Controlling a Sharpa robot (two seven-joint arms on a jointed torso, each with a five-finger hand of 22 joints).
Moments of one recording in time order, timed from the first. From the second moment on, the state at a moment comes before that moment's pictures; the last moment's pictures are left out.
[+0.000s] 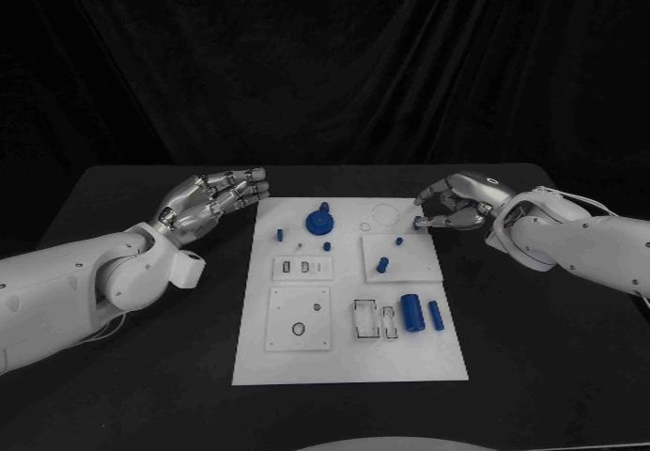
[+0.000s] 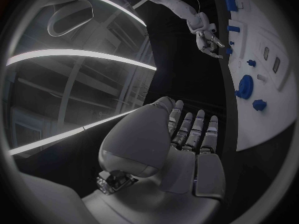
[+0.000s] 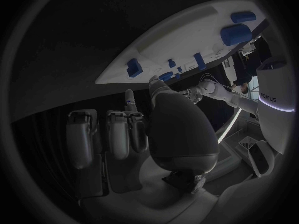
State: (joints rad) left arm 1.29 -0.85 -0.21 1.34 -0.13 0.18 0.67; left_hand 1.56 0.14 0.16 0.24 0.66 0.63 0.15 0.16 0.07 0.18 0.17 0.42 0.06 0.27 0.22 0.33 0.06 0.15 0.18 0.29 0.09 0.04; right arm 1.29 -0.91 -0.21 1.21 -1.26 -0.46 0.31; right_hand 1.29 -0.17 0.10 0.30 0.10 0.86 0.06 0.14 0.31 1.47 -0.03 1.57 1.31 1.47 -0.08 1.57 1.31 0.01 1.47 0.03 1.57 1.31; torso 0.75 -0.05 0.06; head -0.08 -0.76
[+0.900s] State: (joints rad) left arm 1.29 -0.85 -0.21 1.34 -0.13 0.19 0.67; left_hand 1.56 0.14 0.16 0.24 0.66 0.63 0.15 0.16 0.07 0.18 0.17 0.42 0.06 0.27 0.22 0.33 0.06 0.15 0.18 0.29 0.09 0.04; right arm 1.26 -0.90 -0.21 1.19 -1.25 -0.47 0.33; right_hand 1.33 -0.17 0.10 0.29 0.22 0.86 0.07 0.15 0.35 1.46 -0.03 1.57 1.31 1.47 -0.08 1.57 1.31 0.01 1.47 0.03 1.57 1.31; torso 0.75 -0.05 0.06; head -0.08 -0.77
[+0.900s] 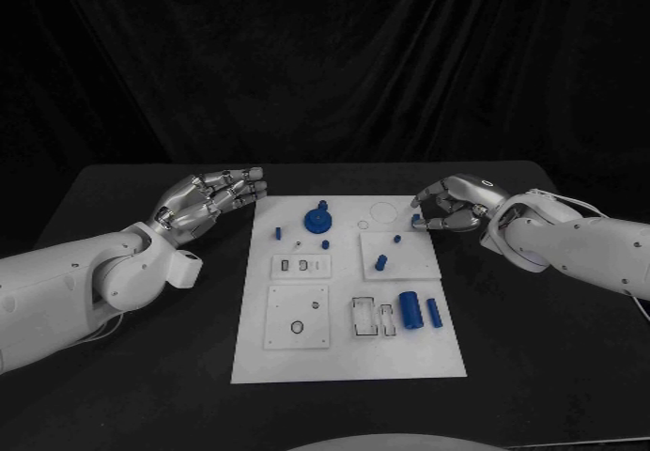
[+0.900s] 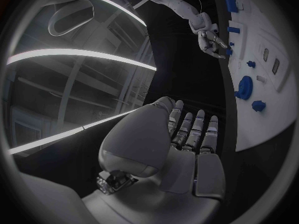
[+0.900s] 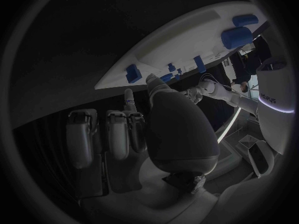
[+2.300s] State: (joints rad) left arm 1.29 -0.86 -0.21 1.34 -0.13 0.20 0.66; left_hand 1.56 0.14 0.16 0.24 0.66 0.63 0.16 0.16 0.07 0.18 0.17 0.42 0.06 0.27 0.22 0.33 0.05 0.15 0.18 0.29 0.09 0.04; right arm 1.25 -0.88 -0.21 1.16 -1.24 -0.46 0.32; right_hand 1.38 -0.16 0.11 0.28 0.31 0.86 0.07 0.23 0.40 1.47 -0.02 1.57 1.31 1.47 -0.08 1.57 1.31 0.01 1.47 0.03 1.57 1.31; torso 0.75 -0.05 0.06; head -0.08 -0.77
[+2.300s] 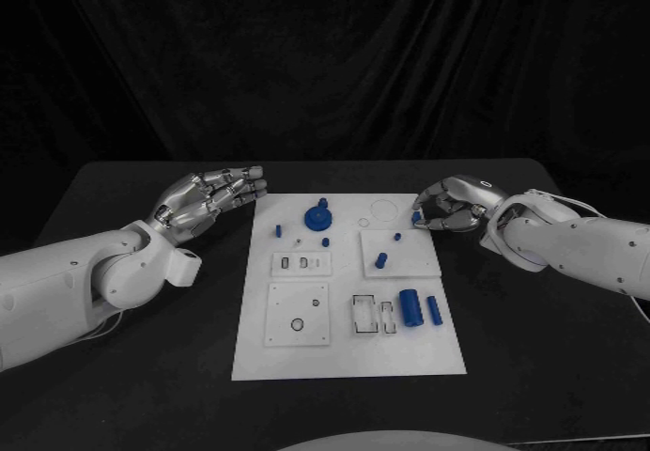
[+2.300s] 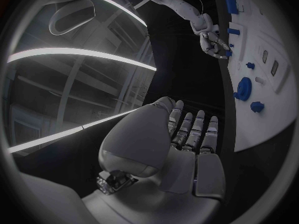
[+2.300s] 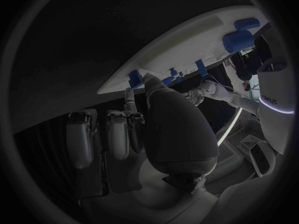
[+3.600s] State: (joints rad) left arm 1.29 -0.86 -0.21 1.34 -0.13 0.21 0.66; left_hand 1.55 0.13 0.17 0.24 0.66 0.63 0.16 0.16 0.07 0.18 0.17 0.42 0.06 0.26 0.22 0.33 0.05 0.15 0.18 0.29 0.09 0.03; right arm 1.25 -0.88 -0.21 1.17 -1.24 -0.46 0.32; right_hand 1.43 -0.14 0.13 0.27 0.47 0.85 0.08 0.35 0.46 1.47 -0.02 1.57 1.31 1.47 -0.08 1.57 1.31 0.01 1.47 0.03 1.57 1.31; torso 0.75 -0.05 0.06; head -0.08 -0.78
